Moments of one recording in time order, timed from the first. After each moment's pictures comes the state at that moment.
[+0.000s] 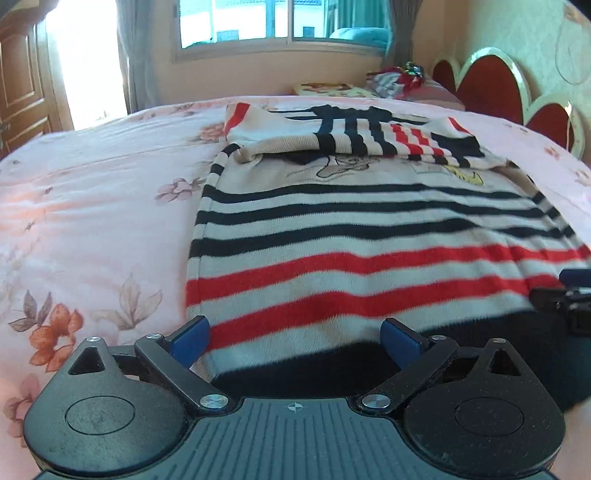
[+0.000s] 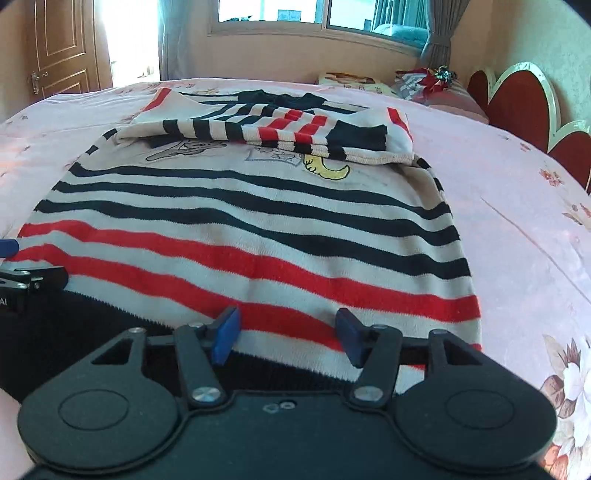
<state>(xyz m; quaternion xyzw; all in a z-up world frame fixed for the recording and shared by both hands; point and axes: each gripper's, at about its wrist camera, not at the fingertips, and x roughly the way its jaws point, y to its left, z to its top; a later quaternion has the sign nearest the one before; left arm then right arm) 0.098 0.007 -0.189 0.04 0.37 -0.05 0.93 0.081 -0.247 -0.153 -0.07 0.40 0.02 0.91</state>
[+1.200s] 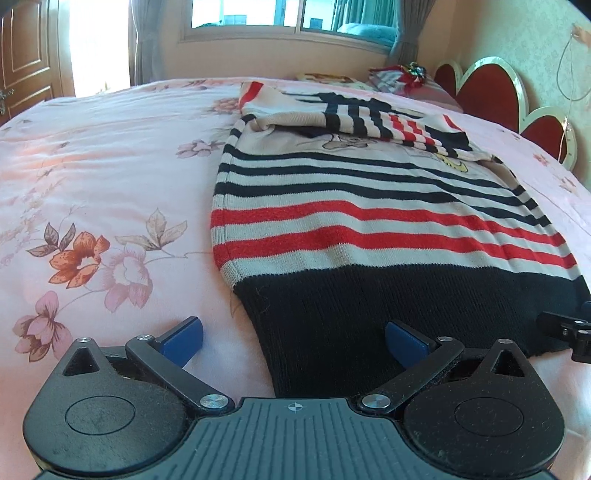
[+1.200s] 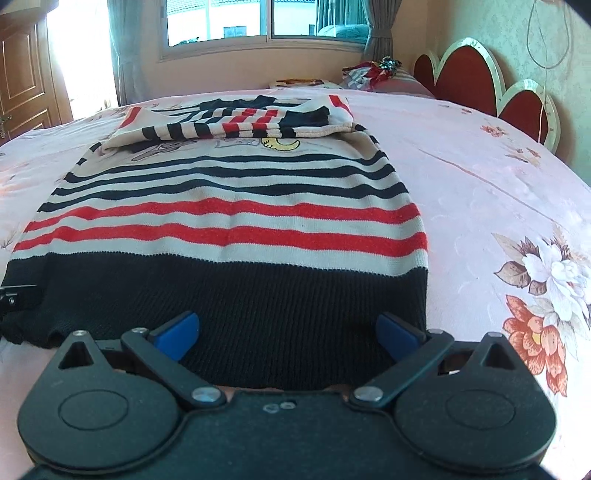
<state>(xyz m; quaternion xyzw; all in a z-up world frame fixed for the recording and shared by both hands) 0.056 0.030 -0.189 -0.02 0.40 -0.06 0.91 0.015 -0.253 -0.156 -0.01 0.39 -0.04 0.92</state>
